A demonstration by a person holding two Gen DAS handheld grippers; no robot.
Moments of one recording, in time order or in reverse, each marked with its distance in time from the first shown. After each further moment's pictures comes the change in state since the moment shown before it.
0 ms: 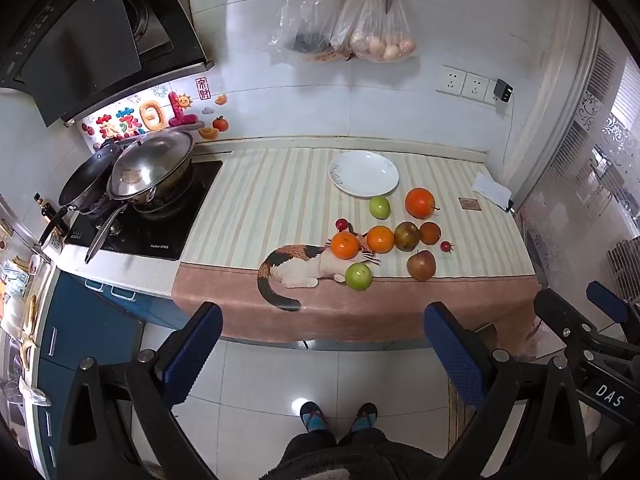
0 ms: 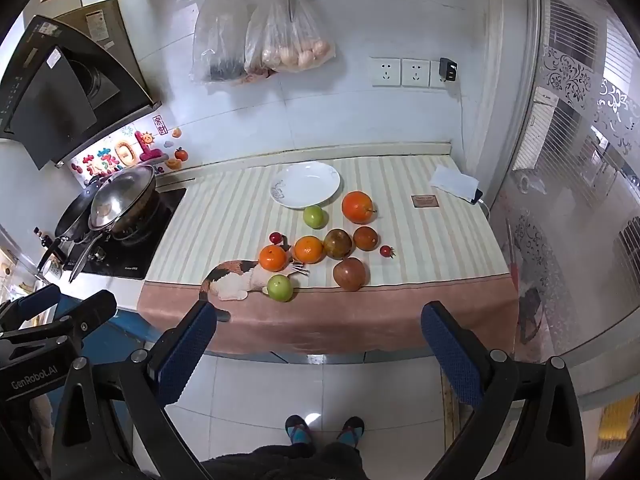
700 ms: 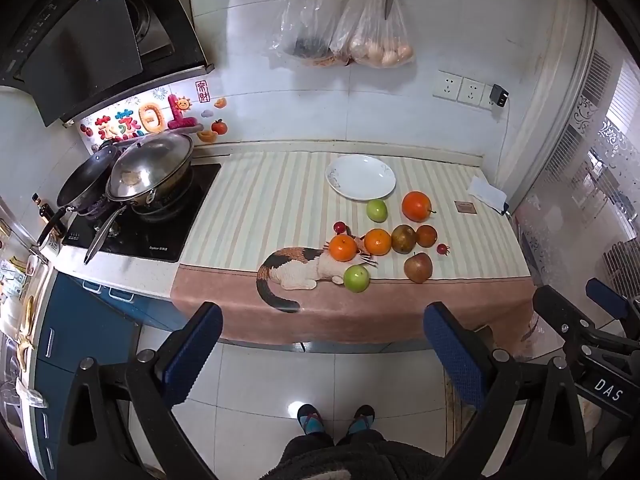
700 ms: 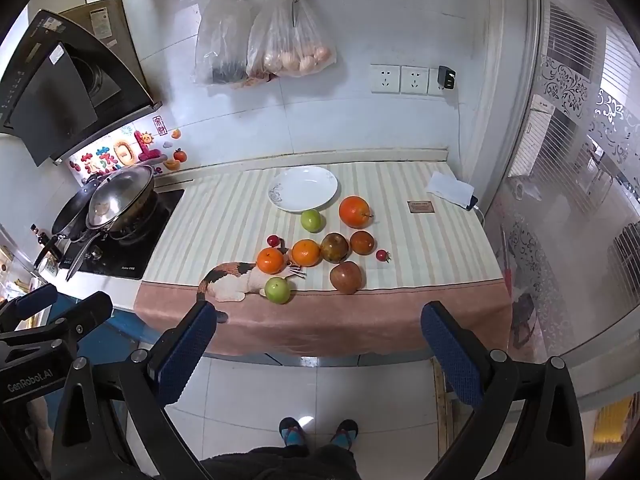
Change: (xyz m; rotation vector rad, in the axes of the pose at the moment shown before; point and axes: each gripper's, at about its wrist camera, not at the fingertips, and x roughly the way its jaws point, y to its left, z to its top) left arm -0.002 -0.006 0.003 -0.006 -0.018 -0.014; right arm -0.011 0.004 0.002 -0.019 0.000 -0.026
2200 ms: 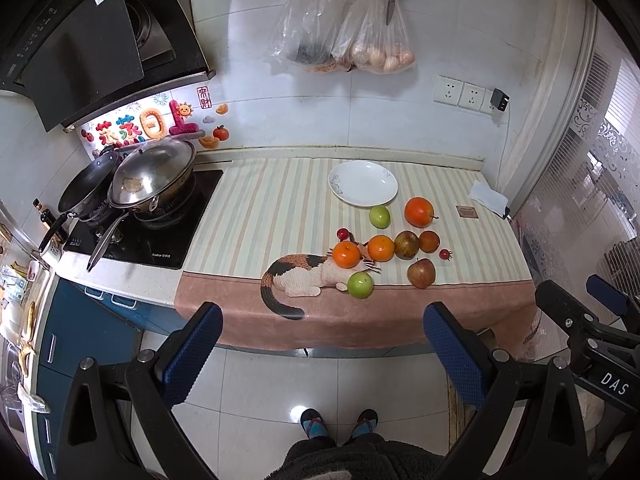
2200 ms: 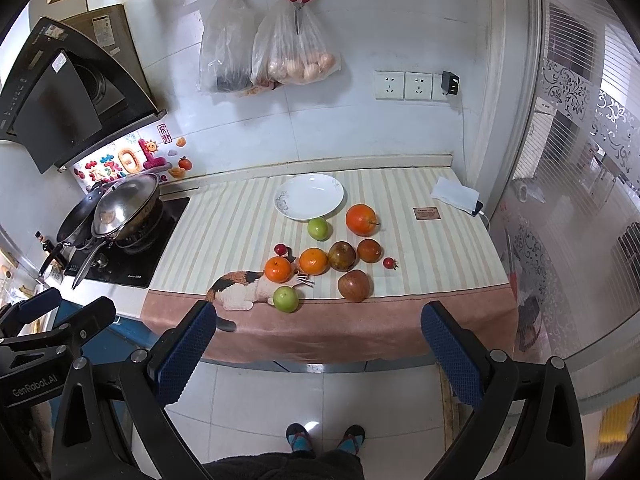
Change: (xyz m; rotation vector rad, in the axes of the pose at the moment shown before) left arm -0.013 0.004 0.013 -0.004 -0.013 -0.006; right arm -0.001 0.013 0.009 0.011 -0.017 0.015
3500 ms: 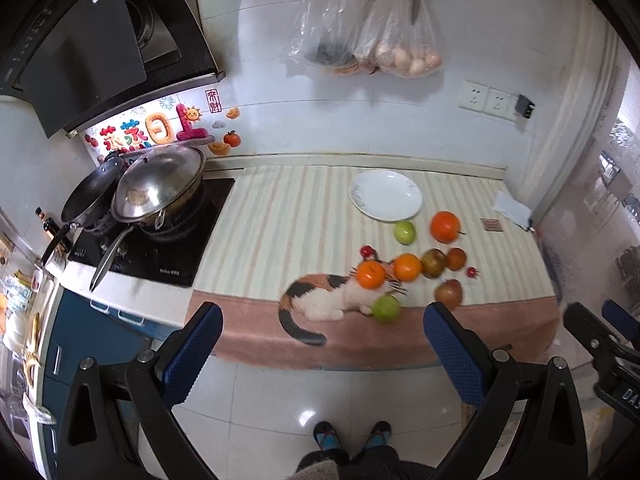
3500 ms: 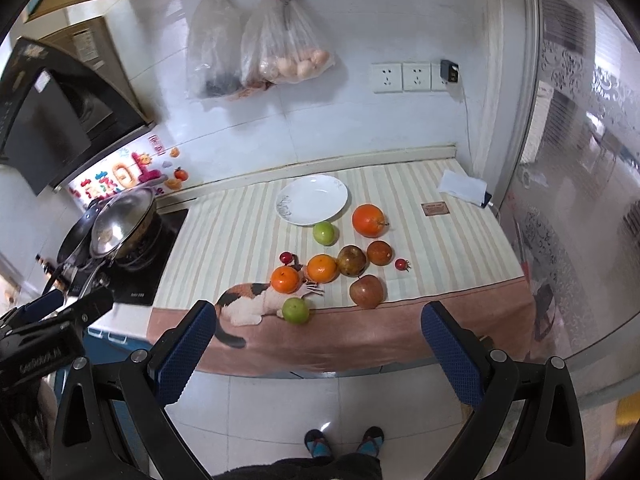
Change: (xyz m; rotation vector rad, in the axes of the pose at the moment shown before) left arm 0.059 0.039 0.039 0.003 -0.011 0.042; right arm 0.056 0.004 0.014 0.103 0.017 0.011
